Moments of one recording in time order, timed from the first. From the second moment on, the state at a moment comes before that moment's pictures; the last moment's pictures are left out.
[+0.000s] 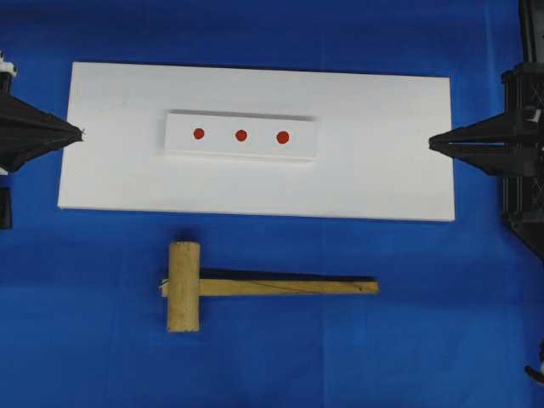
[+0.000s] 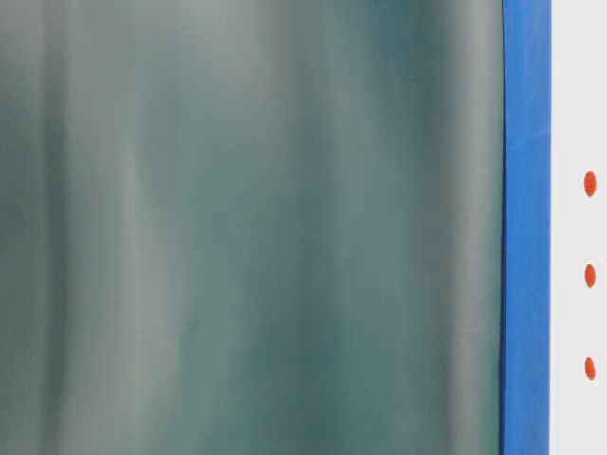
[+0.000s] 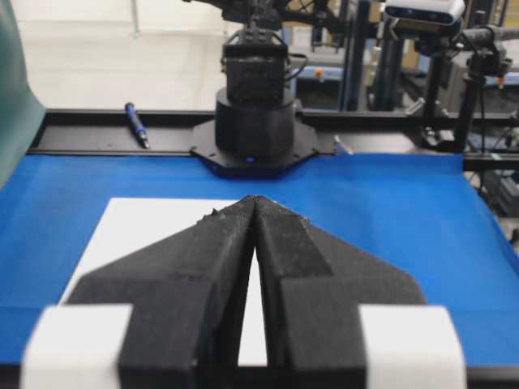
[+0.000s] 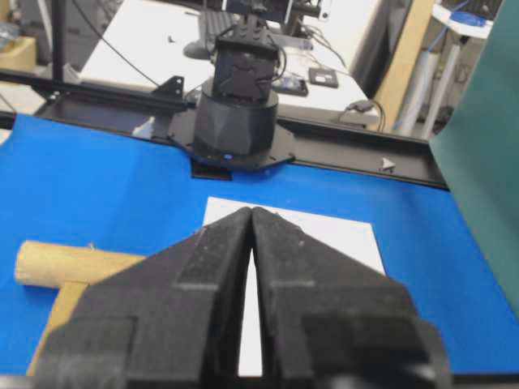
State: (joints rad) left arm 0.00 -0.97 1.18 0.00 -0.29 0.00; right arm 0.00 -0.97 1.19 0.00 -0.29 0.00
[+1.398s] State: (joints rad) left arm 0.02 -0.97 1.25 -0.02 -0.26 0.00; right arm 0.27 0.21 0.73 0.23 -0.50 0.21
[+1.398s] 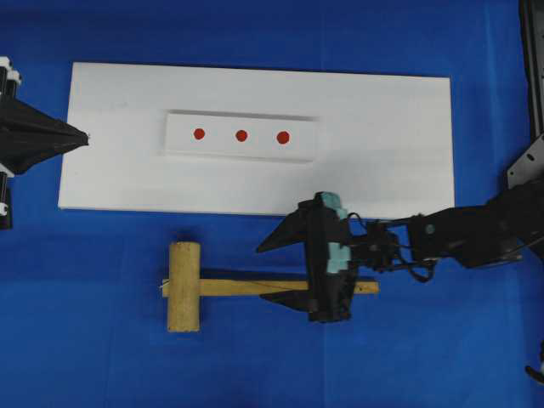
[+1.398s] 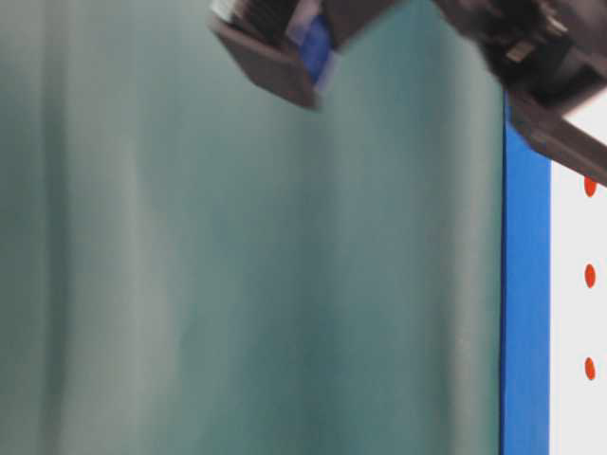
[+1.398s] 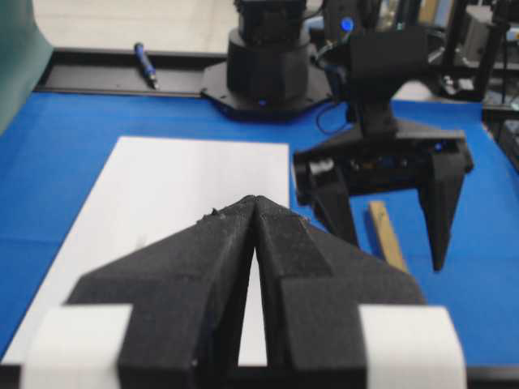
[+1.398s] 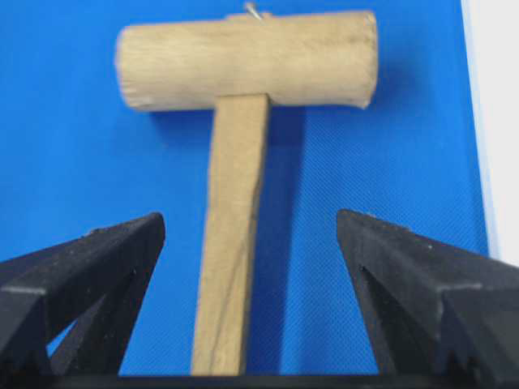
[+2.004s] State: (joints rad) left arm 0.03 -0.97 1.27 -0.02 -0.26 0.00; right arm 0.30 0.38 0.63 0.29 -0.51 0.20
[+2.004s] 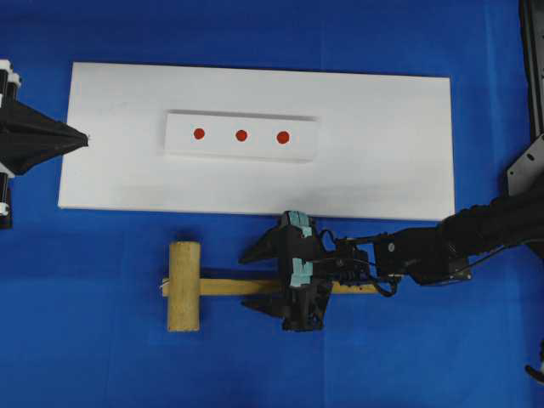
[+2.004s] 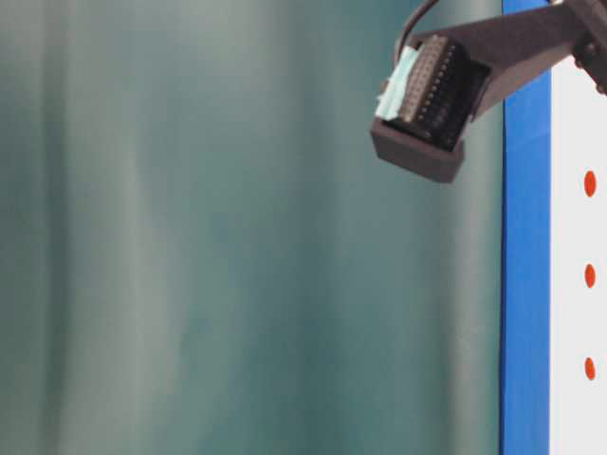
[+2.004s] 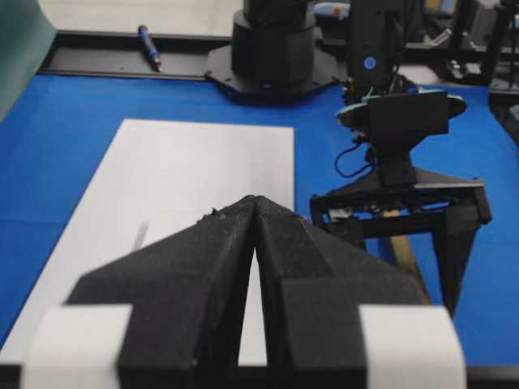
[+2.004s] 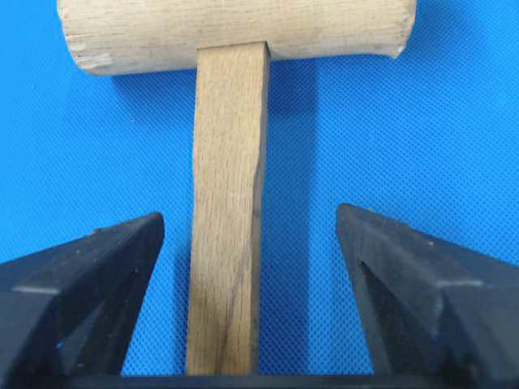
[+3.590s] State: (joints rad) left arm 0.04 -0.98 1.27 -0.02 -0.26 -0.04; right arm 0.08 -0.04 0.64 0.22 -0.15 0.02
